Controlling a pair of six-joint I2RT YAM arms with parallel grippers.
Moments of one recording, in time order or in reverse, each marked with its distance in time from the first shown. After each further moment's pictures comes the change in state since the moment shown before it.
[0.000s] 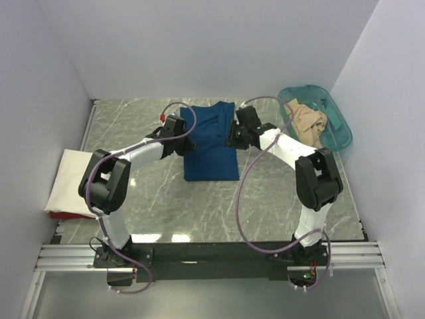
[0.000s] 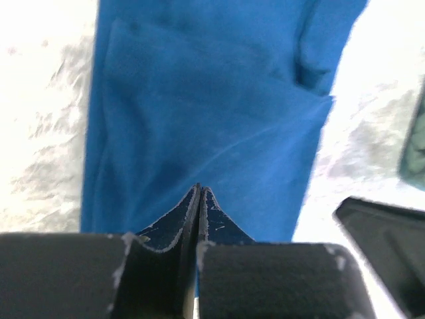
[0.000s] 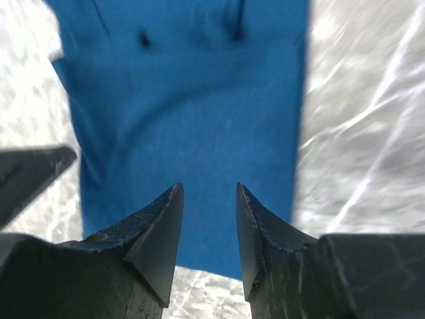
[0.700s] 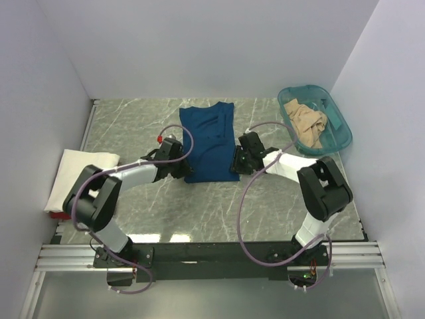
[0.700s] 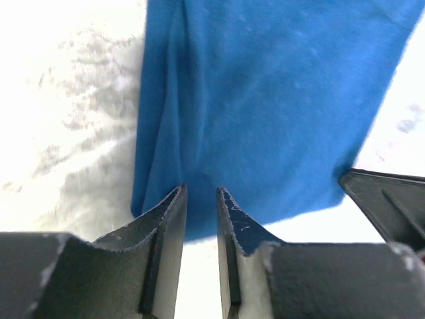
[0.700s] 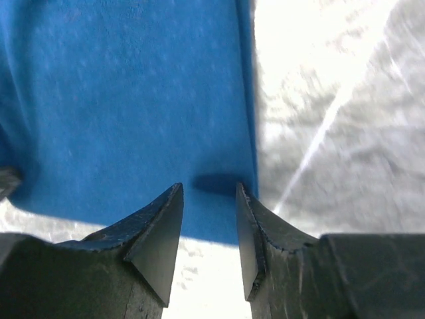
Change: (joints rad) left arm -0.060 -0.169 -0.340 0.090 -0.002 -0.016; right arm 0.052 -0.108 -0.386 0.174 -0.002 0.083
